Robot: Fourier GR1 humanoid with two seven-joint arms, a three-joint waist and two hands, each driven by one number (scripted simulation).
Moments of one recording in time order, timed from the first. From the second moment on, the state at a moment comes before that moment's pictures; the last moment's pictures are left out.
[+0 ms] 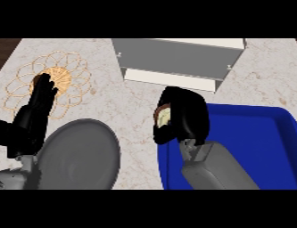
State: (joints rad) left arm -0.11 0.20 -0.01 -1.65 0.04 0.17 0.16; right arm -0.49 -0.01 0.49 -1.56 0.92 -0.01 0.93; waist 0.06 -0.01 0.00
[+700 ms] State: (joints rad) left arm -0.09 0.19 0.00 -1.66 0.03 0.18 0.15; right arm -0.90 -0.01 0.51 -1.55 1.04 -0.08 1.23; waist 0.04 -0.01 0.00
